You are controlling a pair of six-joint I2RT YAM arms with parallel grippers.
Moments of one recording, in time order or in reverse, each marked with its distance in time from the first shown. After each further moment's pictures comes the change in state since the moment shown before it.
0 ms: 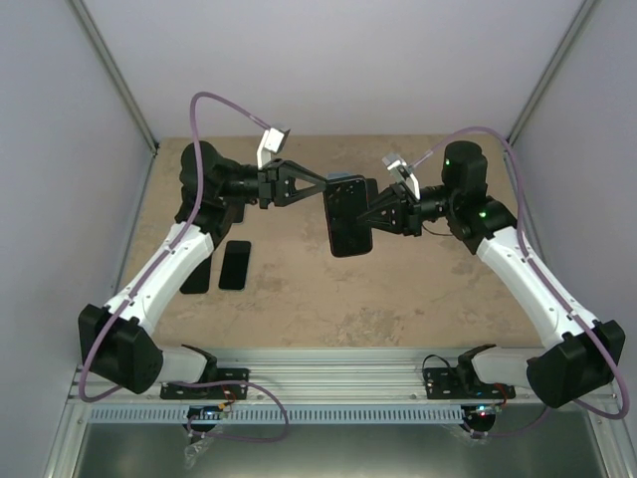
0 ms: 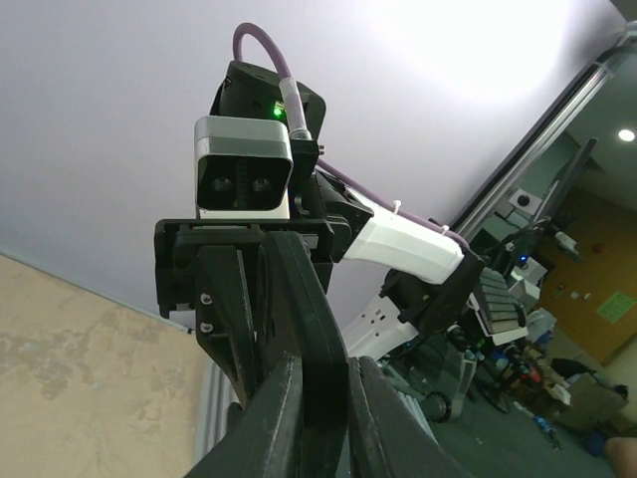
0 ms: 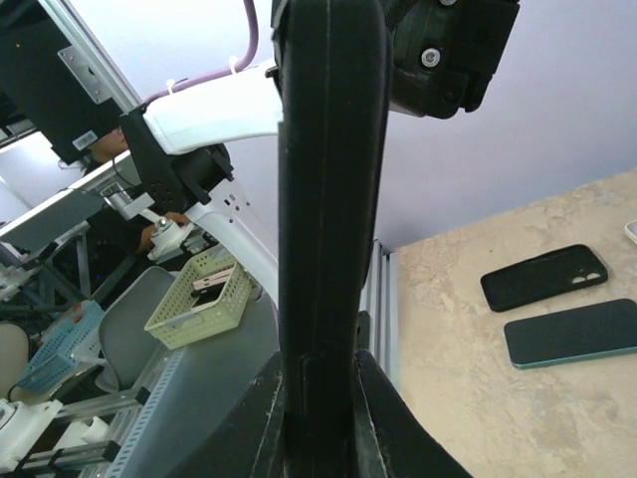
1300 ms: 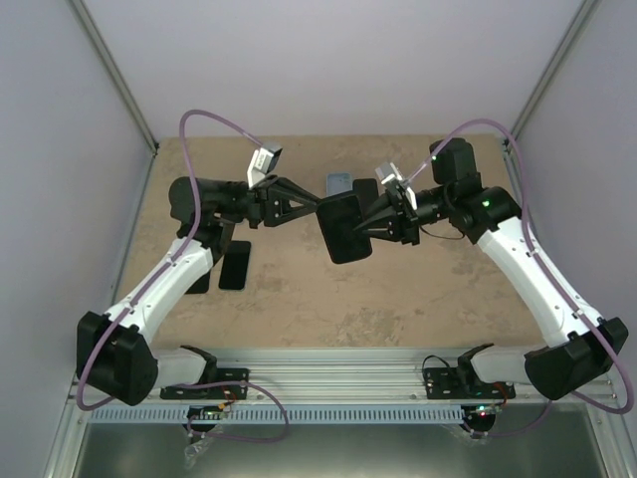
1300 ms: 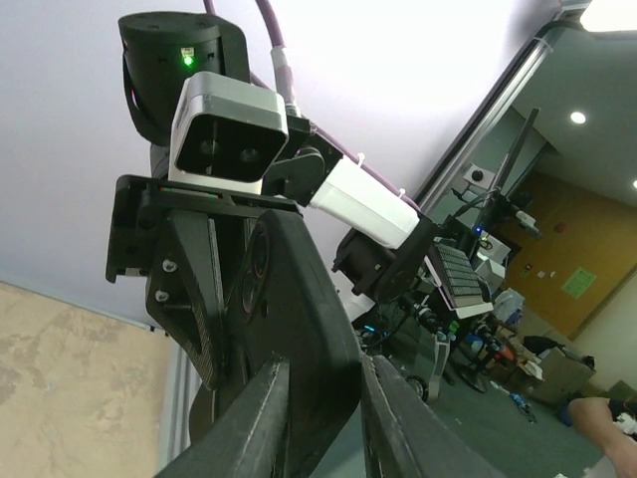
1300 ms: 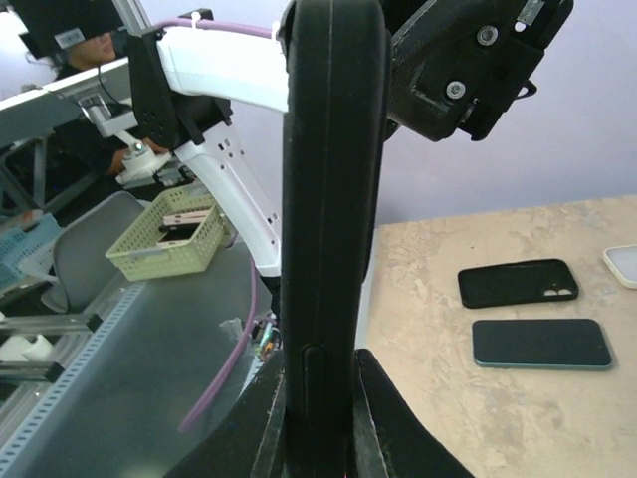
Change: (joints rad) left arm 0.002 -0.059 -0.178 0.450 0.042 -0.285; right arm 0.056 0.043 0.190 -0.489 0.042 -0.536
